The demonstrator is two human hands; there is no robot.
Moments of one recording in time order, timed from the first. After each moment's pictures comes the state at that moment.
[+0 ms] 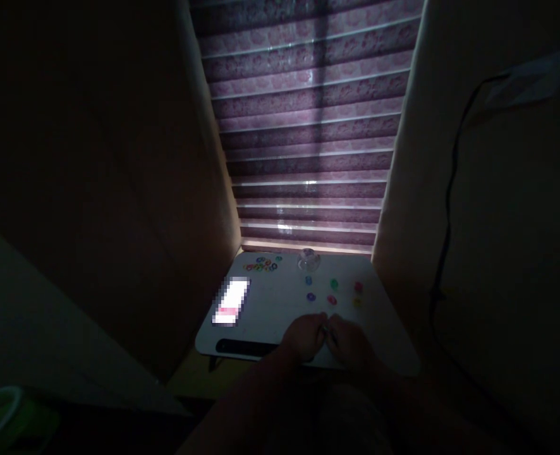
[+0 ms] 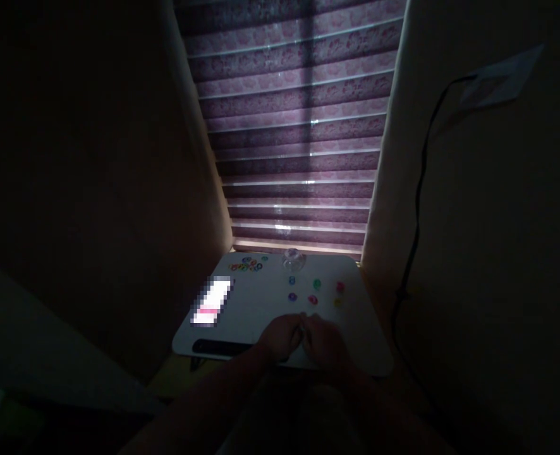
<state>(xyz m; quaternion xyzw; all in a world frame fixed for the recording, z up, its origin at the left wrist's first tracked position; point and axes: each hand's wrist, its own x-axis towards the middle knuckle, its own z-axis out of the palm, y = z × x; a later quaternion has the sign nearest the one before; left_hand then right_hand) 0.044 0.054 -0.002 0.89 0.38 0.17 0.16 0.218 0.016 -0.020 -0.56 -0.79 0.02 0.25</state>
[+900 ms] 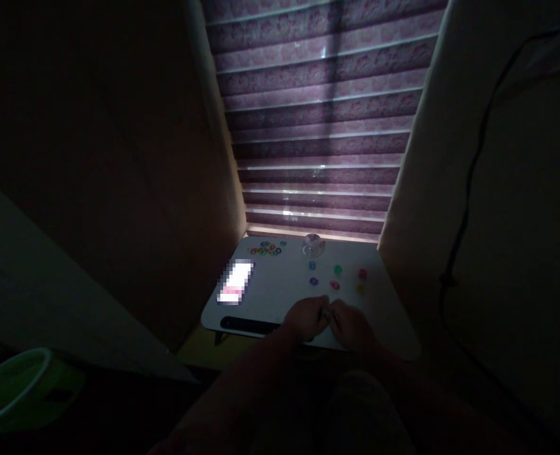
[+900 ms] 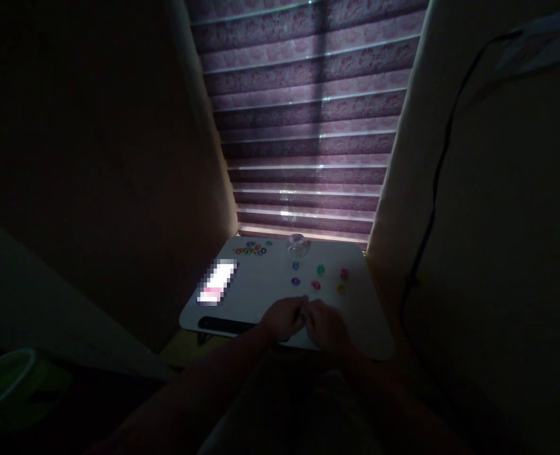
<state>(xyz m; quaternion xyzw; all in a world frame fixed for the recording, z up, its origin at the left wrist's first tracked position) 0.046 0.052 -0.007 0.89 0.40 0.16 0.14 0.224 0.014 -0.023 -0.53 -0.80 0.00 0.28</state>
